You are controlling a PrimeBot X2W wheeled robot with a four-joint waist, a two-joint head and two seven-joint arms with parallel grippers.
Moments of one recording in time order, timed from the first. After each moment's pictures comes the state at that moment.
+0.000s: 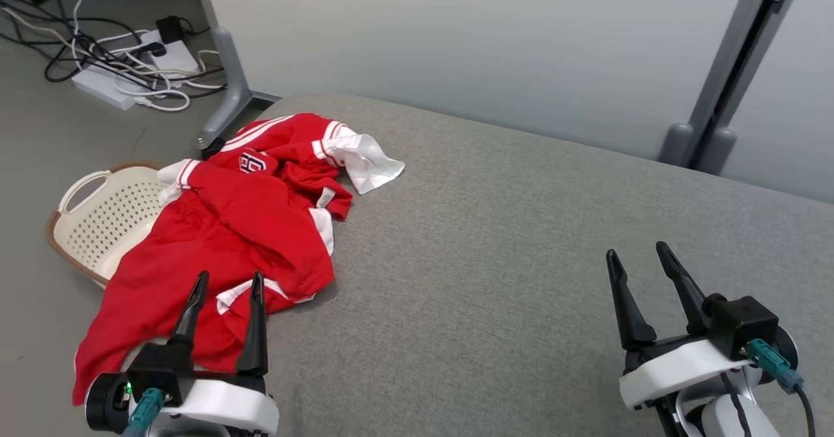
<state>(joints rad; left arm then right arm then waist) -0.04 0.05 -0.04 0.20 -0.13 -0.01 -0.26 -0.16 -0.05 0.11 0.30 0.17 0.13 -0.26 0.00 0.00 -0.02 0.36</state>
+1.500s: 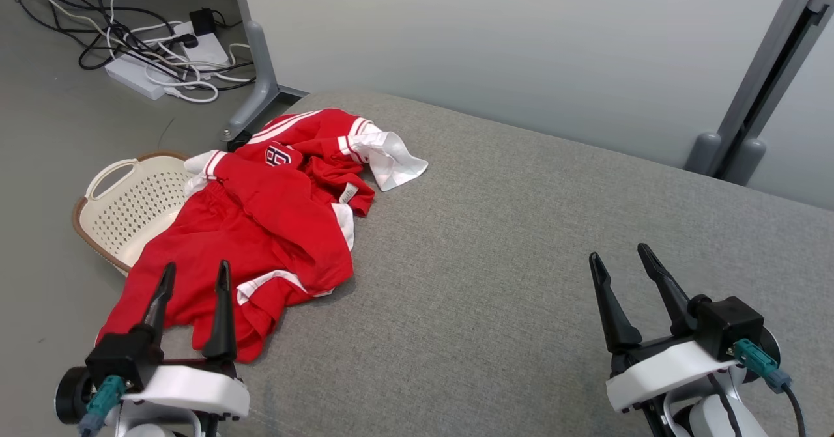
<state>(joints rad) -0.06 0.06 0.02 0.23 -0.17 -0.04 -0.26 -0.16 -0.05 0.16 0.30 0.20 0.13 -0.26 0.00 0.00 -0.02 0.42</state>
